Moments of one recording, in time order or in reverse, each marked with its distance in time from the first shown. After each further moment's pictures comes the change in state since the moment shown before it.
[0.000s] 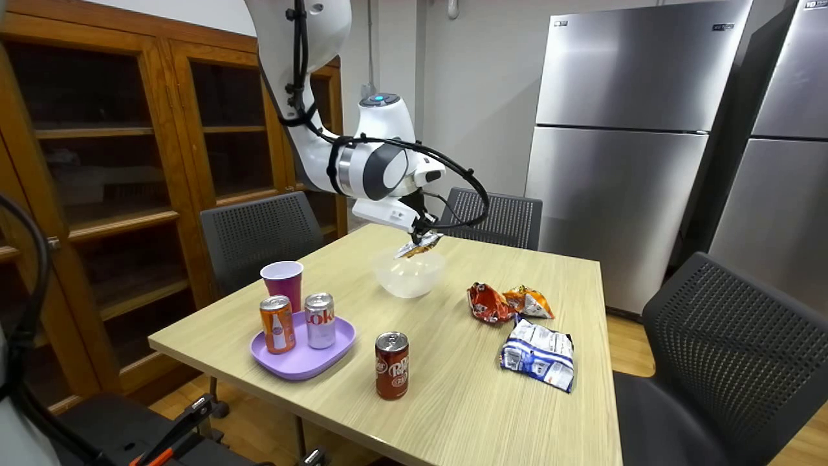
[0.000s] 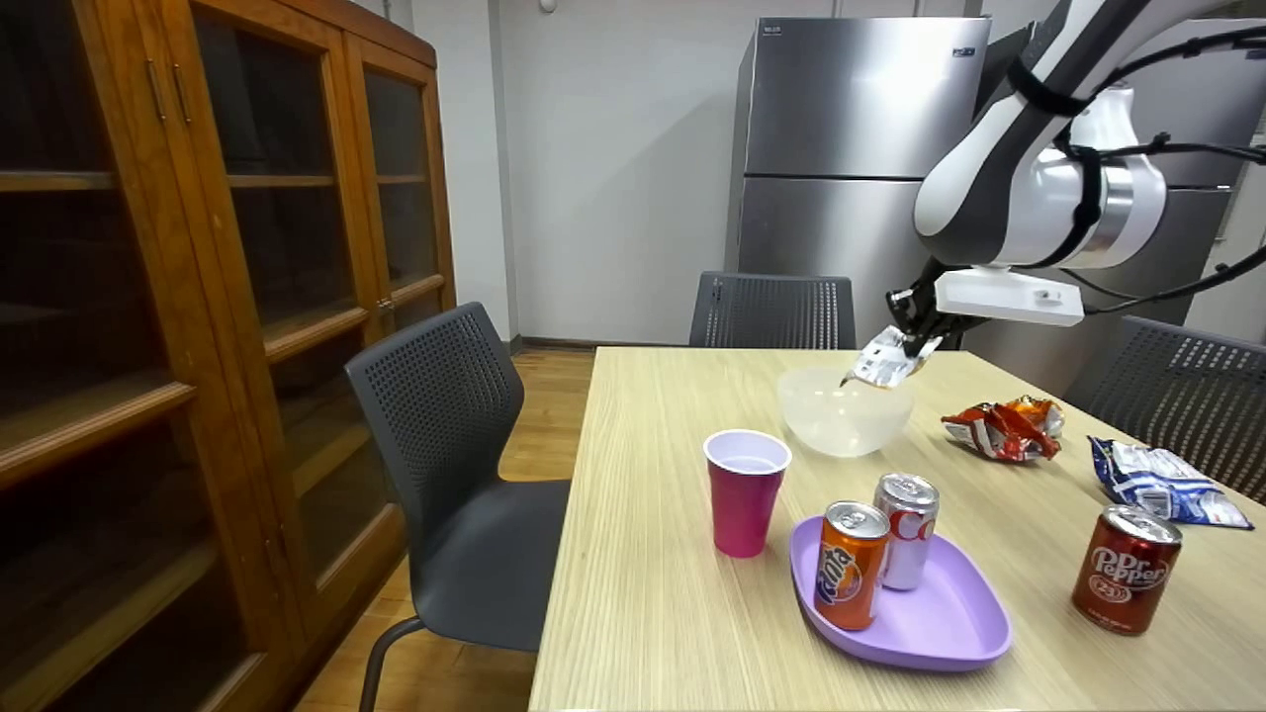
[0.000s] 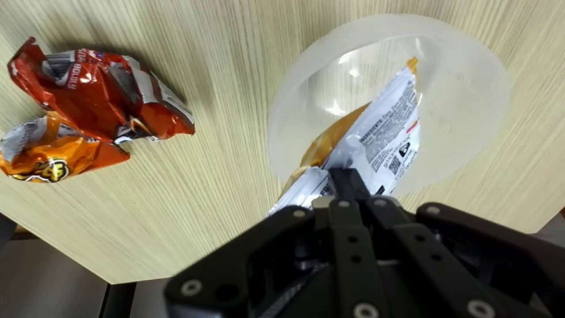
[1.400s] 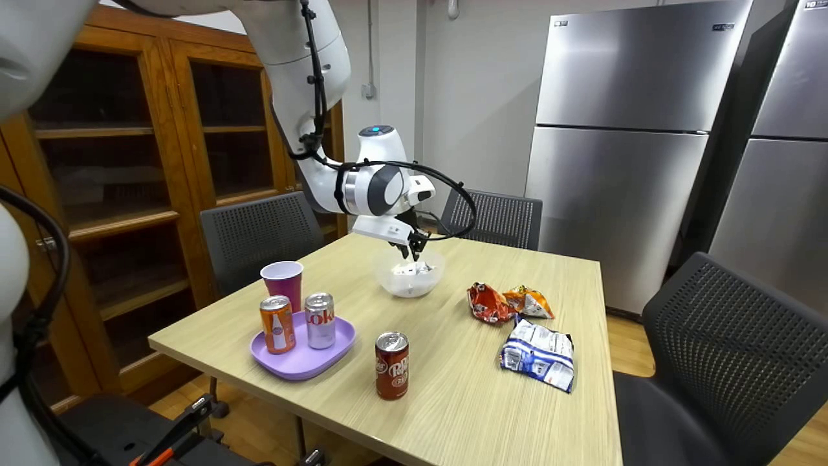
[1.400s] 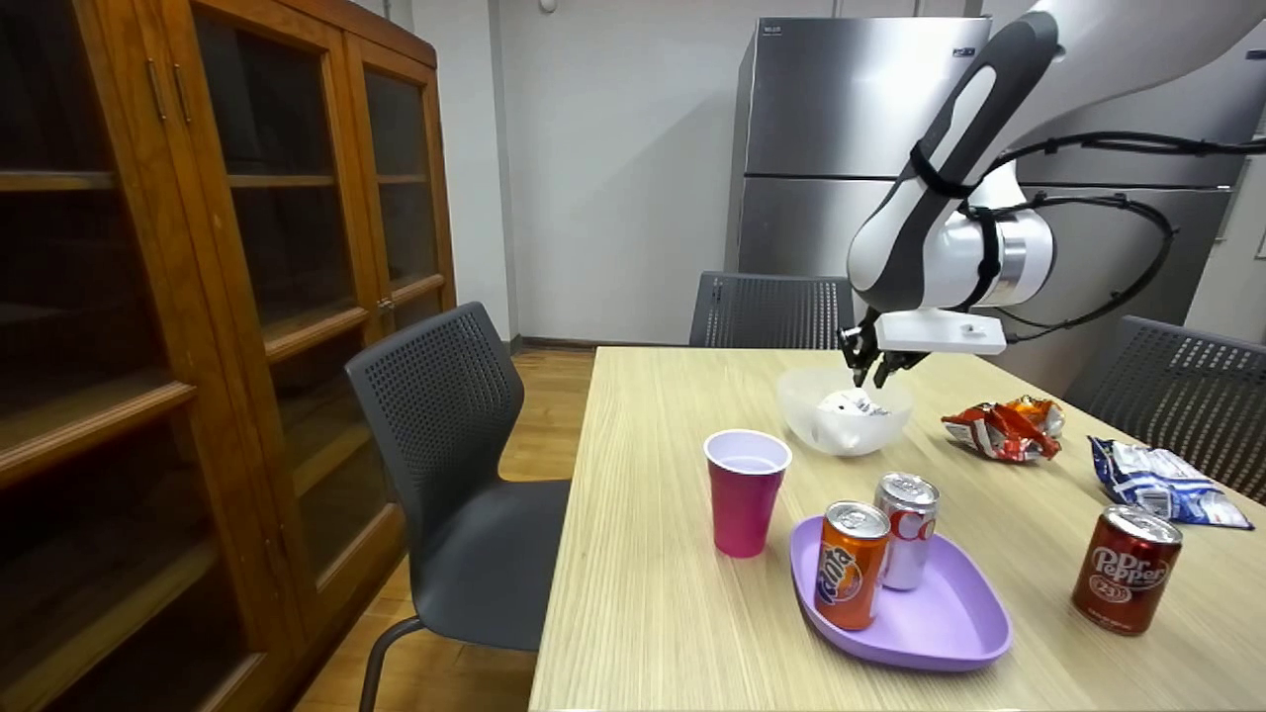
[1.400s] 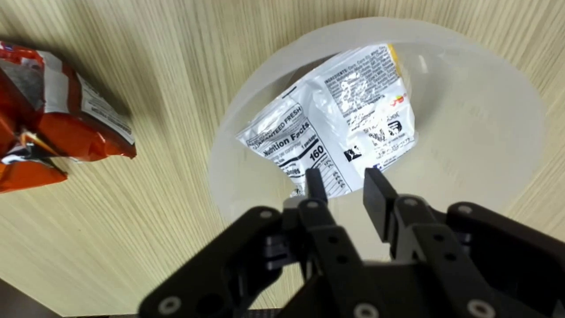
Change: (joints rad) arm 0.193 0.227 -0.144 0.242 0.000 -0.095 0.036
